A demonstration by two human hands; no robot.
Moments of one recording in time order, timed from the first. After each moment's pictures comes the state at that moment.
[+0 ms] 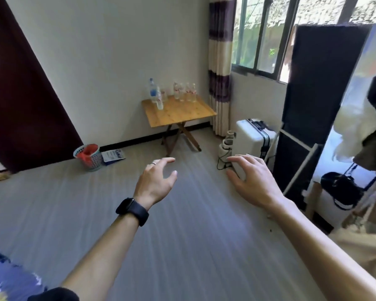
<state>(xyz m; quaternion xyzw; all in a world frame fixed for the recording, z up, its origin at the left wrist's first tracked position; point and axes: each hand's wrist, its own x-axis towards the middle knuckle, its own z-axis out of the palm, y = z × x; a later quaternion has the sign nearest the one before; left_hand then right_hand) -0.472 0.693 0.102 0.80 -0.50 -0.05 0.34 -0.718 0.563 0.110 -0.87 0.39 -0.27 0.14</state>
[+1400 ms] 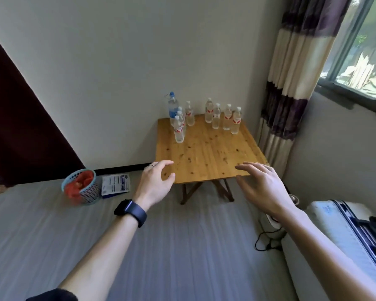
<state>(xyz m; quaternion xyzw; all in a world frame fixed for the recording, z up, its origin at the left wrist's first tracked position) 0.061 -0.027 0.084 0.86 -0.39 -0.06 0.32 -0.169 -0.224 0.071 -0.90 0.31 -0.23 0.20</state>
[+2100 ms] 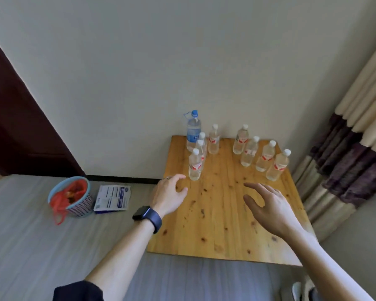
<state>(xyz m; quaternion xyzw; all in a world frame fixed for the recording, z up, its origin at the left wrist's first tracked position) 0.381 -0.300 0.013 0.89 -0.31 -0.12 0.31 0.171 -0.504 0.032 -0.93 0.29 -0.09 0.22</state>
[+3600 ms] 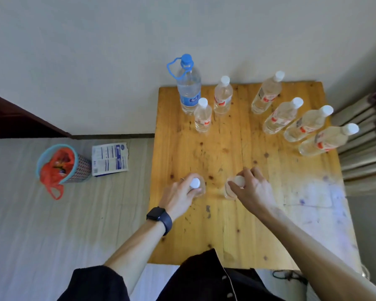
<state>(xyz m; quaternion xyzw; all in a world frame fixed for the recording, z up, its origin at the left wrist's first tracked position) 0.521 -0.452 -0.132 0.87 -0.33 -0.29 0.23 0.383 -0.640 -0.144 -0.88 0.38 0.05 0.28</state>
